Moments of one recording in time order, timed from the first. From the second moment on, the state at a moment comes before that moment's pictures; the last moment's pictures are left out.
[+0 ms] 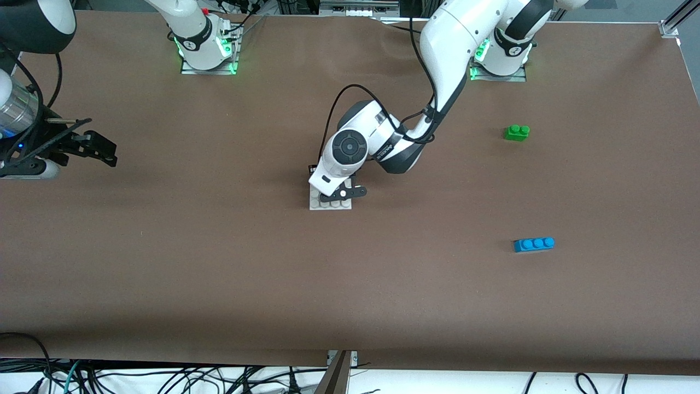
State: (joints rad) left arm -0.69 0.92 -0.15 -1.20 -0.22 2.05 -0.90; right arm 0.09 0.11 -0.04 -1.56 -0.05 1.68 -0.04
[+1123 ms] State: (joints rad) left arm -0.73 0.97 -0.12 -1.15 -0.22 2.05 -0.90; right arm 0.07 0.09 -0.04 -1.56 -0.05 1.68 -0.08
